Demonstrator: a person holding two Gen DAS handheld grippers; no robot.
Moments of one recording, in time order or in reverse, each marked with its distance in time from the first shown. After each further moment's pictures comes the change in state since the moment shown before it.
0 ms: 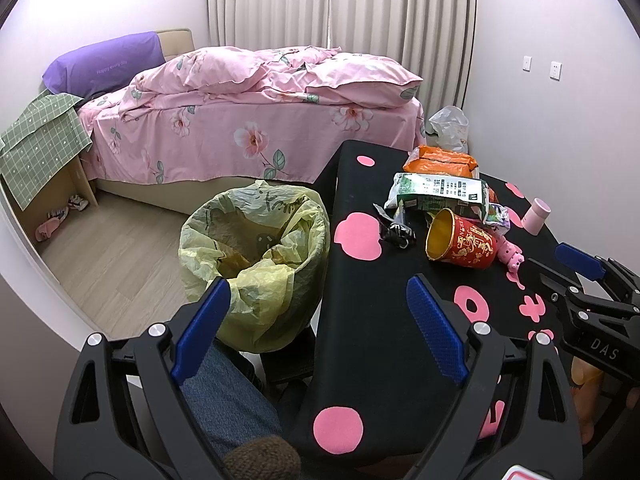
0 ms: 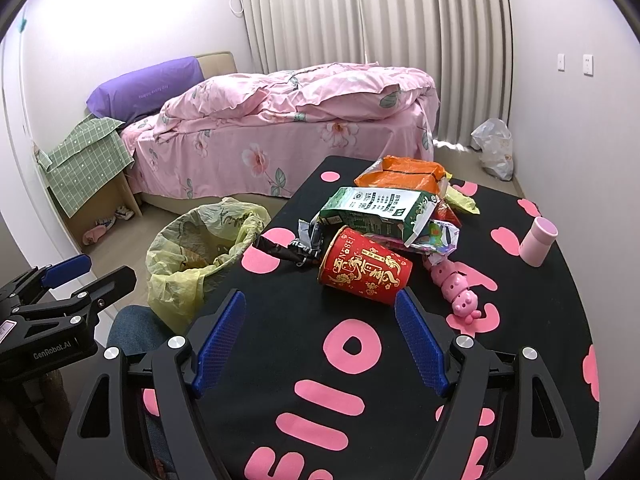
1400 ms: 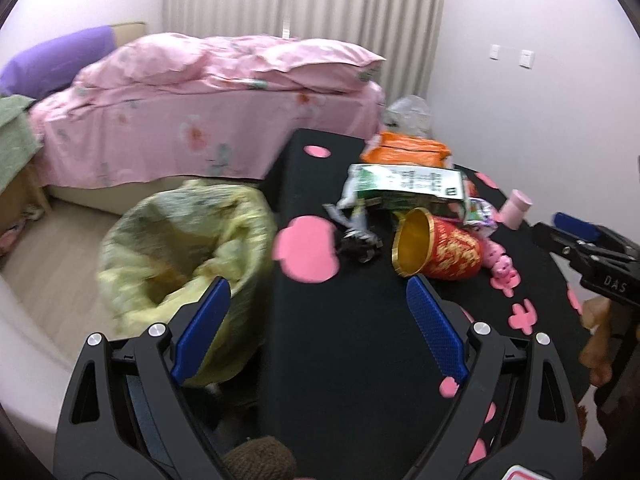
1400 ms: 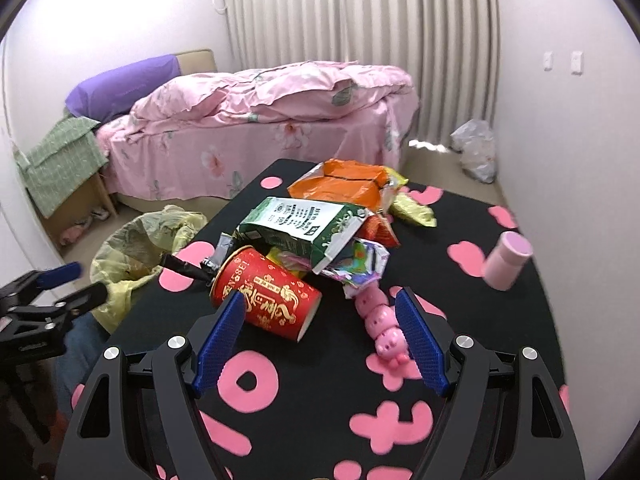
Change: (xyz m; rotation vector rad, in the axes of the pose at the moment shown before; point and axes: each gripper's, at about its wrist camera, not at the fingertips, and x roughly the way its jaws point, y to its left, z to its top) left arm 0.088 -0.030 0.017 0.060 0.029 -0.202; right arm 0.043 -0.091 0.024 0.002 0.006 -0.035
